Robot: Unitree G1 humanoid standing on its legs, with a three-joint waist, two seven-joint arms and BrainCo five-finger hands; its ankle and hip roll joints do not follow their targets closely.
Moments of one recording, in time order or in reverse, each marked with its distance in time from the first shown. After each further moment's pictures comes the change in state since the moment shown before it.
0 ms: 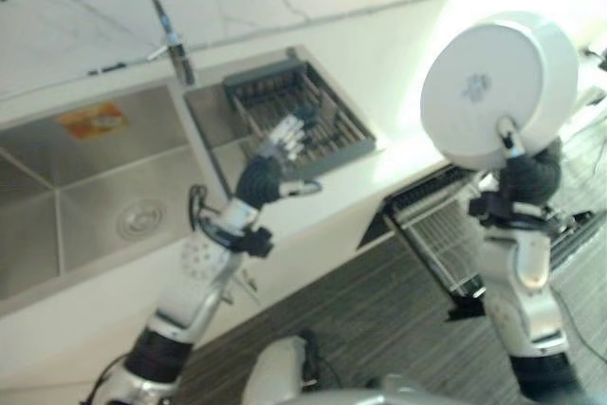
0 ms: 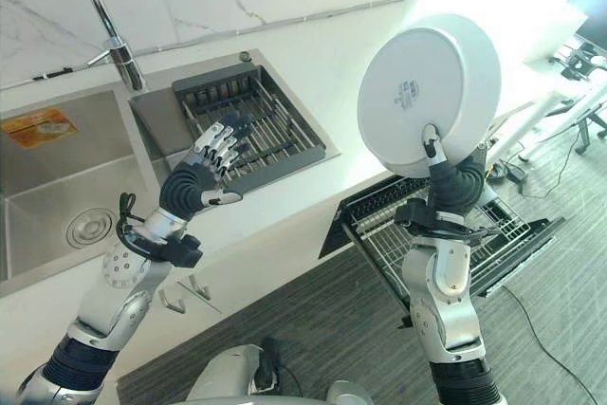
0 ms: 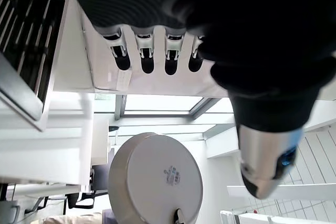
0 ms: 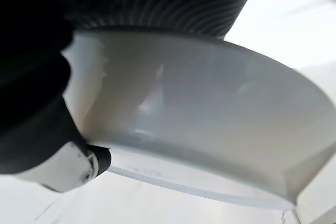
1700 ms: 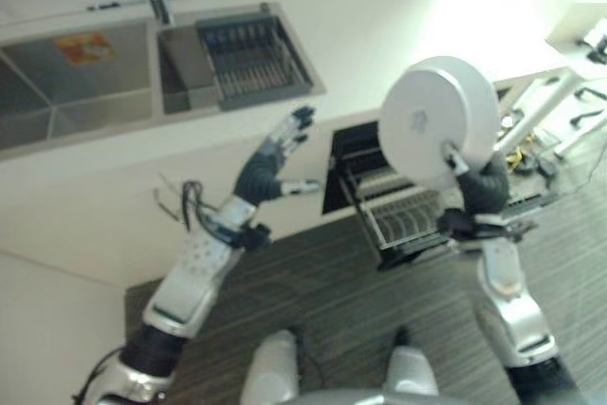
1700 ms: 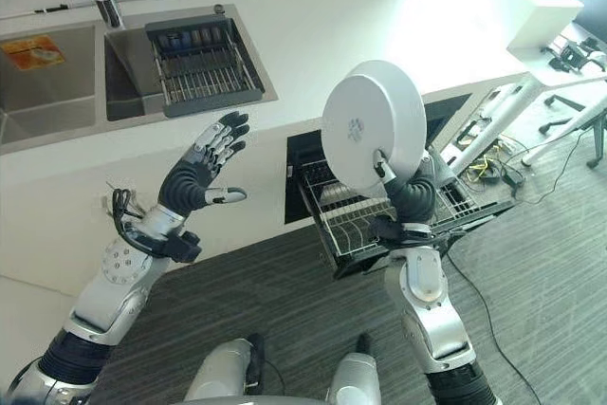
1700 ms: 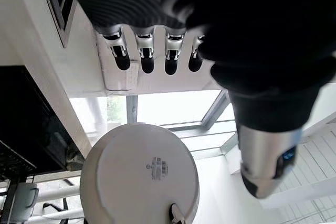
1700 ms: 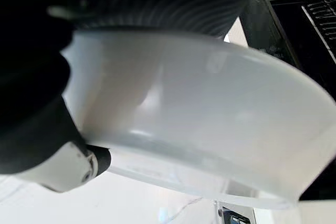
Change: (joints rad) left arm -0.022 0.053 0.009 0.025 0.086 -0.009 0.045; right arm 0.024 -0.037 0.126 0.019 -0.102 0.100 0.011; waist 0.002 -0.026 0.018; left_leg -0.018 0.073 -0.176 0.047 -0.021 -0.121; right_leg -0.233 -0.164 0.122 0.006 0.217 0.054
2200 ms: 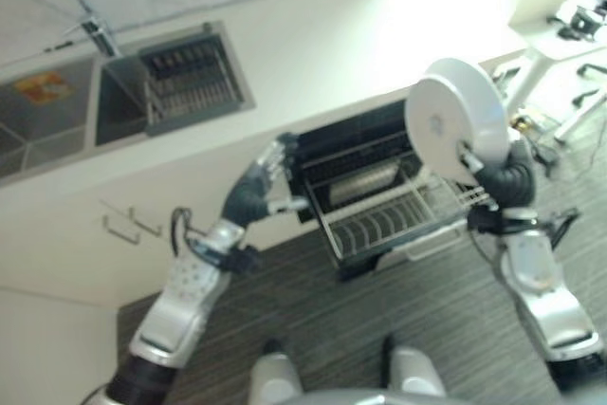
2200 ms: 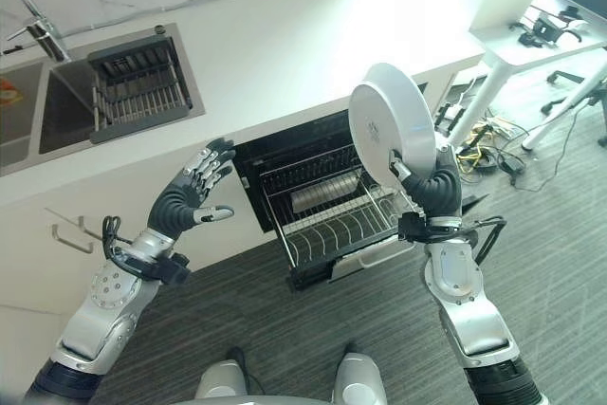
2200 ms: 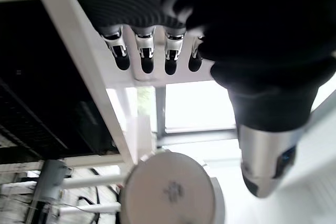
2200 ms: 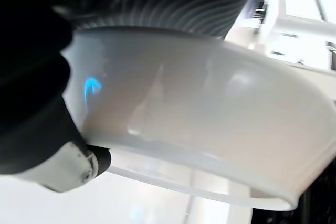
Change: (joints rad) left arm 0.185 -0.038 0.050 0.069 -0.139 0.074 0.031; right arm -0.002 -0.239 -0.079 0.064 -0.386 0.065 0.012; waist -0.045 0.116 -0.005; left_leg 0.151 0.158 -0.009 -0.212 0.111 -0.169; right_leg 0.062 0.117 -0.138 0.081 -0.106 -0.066
